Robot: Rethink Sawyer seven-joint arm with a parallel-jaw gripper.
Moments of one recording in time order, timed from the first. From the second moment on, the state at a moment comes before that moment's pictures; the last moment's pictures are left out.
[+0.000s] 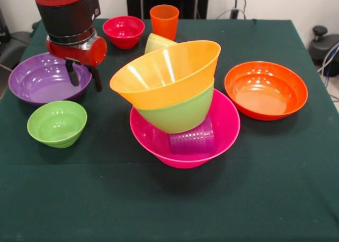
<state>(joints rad) -0.83 -0.49 0.47 1.52 -0.53 0.65 2.06</state>
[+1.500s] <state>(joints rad) -0.82 -0.49 0.45 1.49 -0.53 0.66 2.06</state>
